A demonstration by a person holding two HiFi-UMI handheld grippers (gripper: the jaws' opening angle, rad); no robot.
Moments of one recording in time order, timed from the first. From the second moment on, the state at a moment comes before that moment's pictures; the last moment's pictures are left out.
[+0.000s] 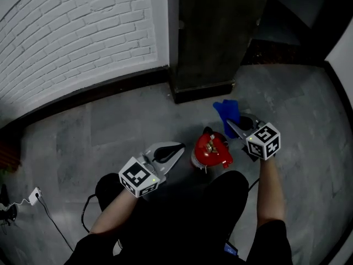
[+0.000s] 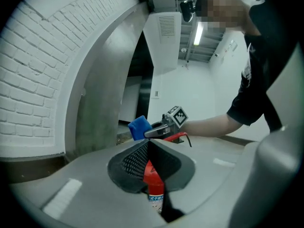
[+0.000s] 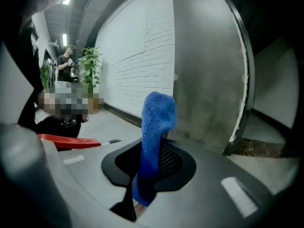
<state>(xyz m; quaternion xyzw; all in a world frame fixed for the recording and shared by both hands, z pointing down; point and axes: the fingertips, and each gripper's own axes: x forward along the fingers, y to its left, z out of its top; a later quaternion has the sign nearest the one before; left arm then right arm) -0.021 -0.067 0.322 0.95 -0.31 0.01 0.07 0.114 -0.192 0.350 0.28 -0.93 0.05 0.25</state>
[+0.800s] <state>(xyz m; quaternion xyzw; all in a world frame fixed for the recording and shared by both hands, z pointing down) -0.010 -0.065 0.348 0.95 -0.29 0.03 0.11 0.114 -0.117 0.413 0.01 -0.77 -0.25 0.58</state>
